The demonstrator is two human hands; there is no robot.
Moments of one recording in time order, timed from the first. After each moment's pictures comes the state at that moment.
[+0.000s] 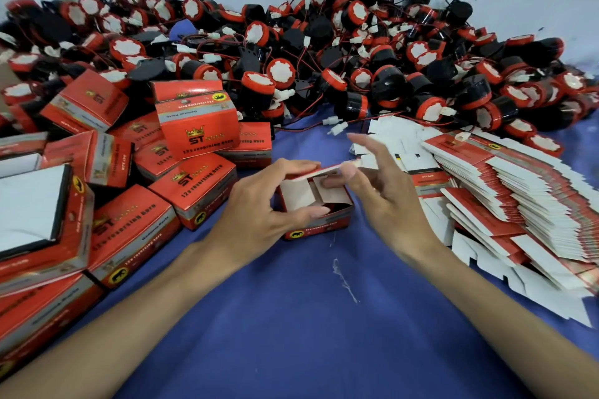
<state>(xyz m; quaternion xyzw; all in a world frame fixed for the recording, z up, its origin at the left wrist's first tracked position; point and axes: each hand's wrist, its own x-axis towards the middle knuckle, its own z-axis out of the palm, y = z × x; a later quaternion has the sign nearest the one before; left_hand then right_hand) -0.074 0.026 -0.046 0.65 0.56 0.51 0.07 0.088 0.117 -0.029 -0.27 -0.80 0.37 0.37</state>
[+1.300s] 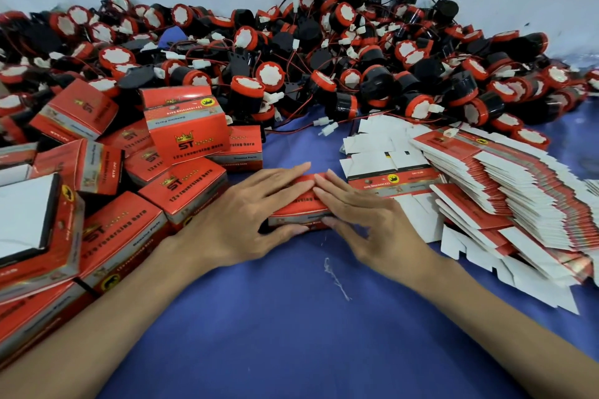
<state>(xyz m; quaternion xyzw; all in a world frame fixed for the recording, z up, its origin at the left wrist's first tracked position) -0.096 0.027 -0.050 0.80 0.52 0.28 -0.08 0.109 0.111 -0.049 -0.12 -0.93 0.14 0.33</state>
